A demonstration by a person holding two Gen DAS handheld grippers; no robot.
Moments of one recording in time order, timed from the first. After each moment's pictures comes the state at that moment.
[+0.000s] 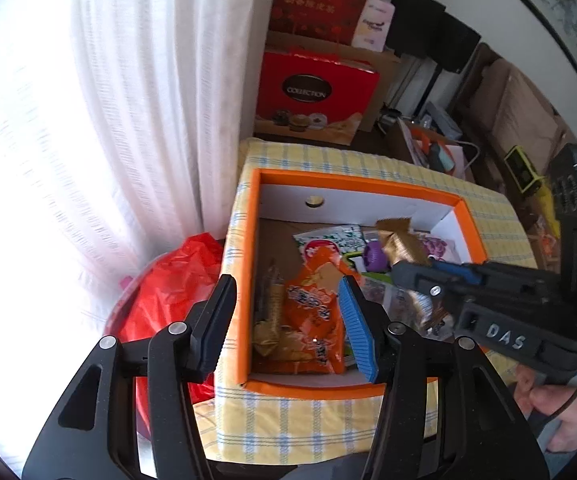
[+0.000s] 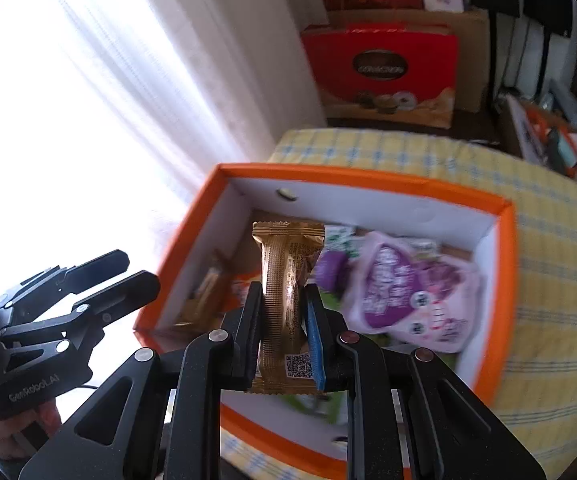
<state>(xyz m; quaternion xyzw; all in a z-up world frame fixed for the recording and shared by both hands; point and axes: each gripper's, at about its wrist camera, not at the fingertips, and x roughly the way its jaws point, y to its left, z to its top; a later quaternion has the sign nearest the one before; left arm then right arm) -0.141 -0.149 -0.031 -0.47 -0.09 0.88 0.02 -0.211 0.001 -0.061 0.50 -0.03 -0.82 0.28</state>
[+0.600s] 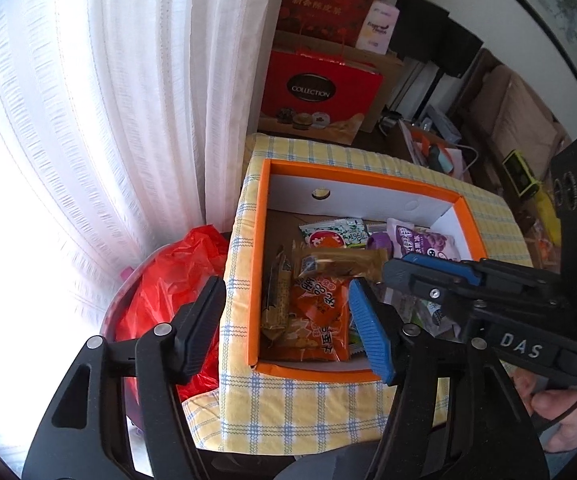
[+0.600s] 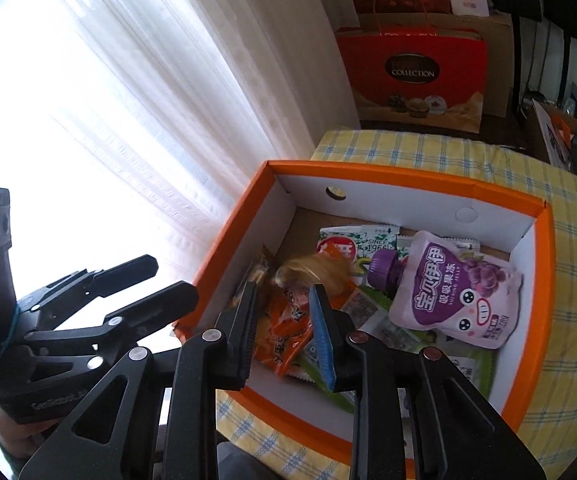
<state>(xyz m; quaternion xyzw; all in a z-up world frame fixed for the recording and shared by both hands) -0.130 -0.158 -0.034 -0.47 -0.10 0.88 0.02 -0.196 -0.013 -0.050 0.49 -0.04 -0.81 0.31</state>
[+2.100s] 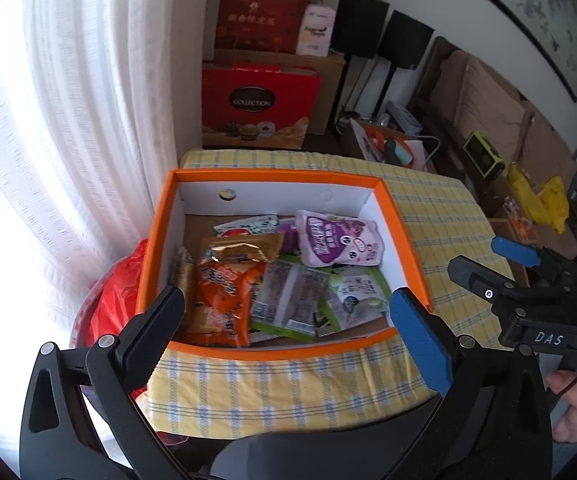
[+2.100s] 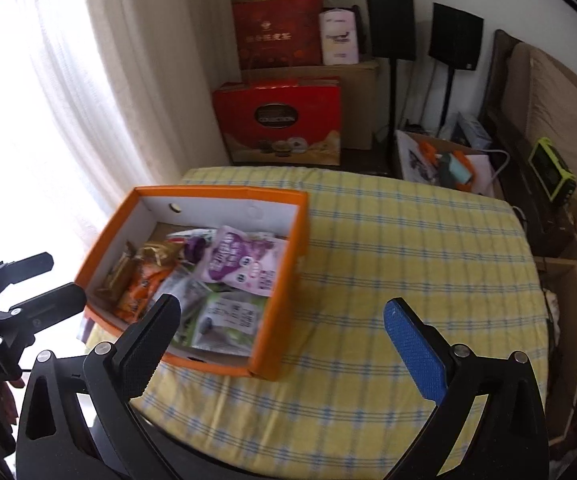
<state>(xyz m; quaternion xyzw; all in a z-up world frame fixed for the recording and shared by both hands) -0.103 -0.067 -0.010 -0.44 -0.07 0.89 0.07 -0.146 0.127 -0.019 0.42 0.01 -0.90 0.15</state>
